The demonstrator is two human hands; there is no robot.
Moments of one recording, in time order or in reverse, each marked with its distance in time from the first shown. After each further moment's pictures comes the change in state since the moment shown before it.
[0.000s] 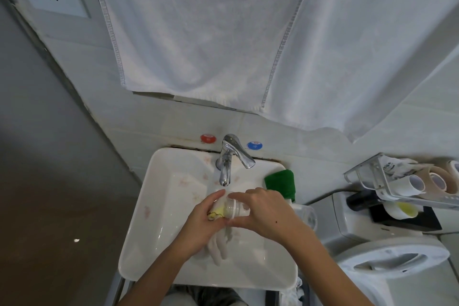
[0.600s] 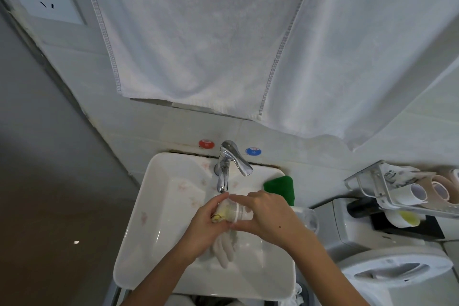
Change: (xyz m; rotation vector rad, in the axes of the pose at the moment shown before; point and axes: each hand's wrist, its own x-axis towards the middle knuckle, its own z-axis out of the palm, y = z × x) left_hand 0.015 0.006 0.011 -0.064 -0.006 0.011; right_hand 0.003 0.018 -0.006 0.008 0.026 -0.013
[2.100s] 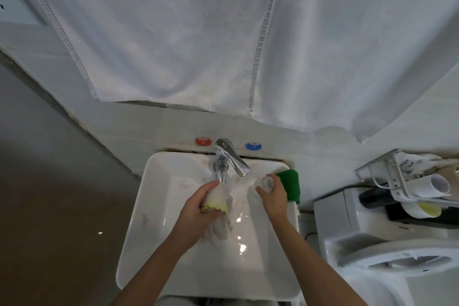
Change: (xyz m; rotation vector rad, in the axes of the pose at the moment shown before) left_hand 0.026 0.009 -0.009 0.080 0.104 -0.038; right_hand 0.060 0.099 0.142 0.970 0.435 0.798
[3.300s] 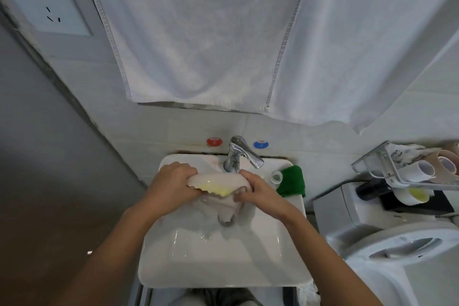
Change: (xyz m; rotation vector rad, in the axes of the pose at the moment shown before) left_hand 0.005 0.038 -0.108 0.968 0.002 0.404; right_hand -0.100 -0.121 -0.008 0.081 -0.742 -0.297
